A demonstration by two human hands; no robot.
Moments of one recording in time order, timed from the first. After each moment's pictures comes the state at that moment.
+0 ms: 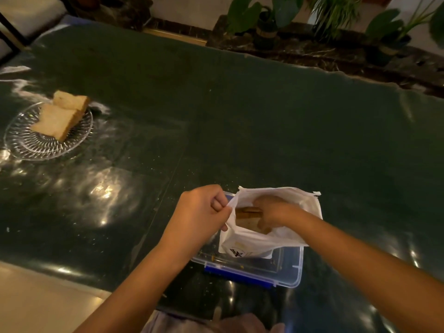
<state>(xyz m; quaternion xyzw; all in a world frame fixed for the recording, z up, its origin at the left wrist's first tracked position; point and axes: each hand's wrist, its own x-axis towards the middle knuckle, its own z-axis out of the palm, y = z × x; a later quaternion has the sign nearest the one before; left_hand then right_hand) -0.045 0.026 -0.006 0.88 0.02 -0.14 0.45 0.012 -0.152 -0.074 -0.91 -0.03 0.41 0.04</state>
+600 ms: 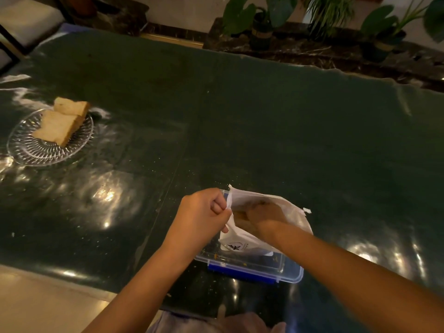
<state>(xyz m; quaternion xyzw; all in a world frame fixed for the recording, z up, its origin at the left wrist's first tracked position) -0.052 0.025 -0.009 0.88 0.03 -0.16 0.45 -0.009 -0.139 -0.108 -0.94 -0.10 0.32 -0.03</state>
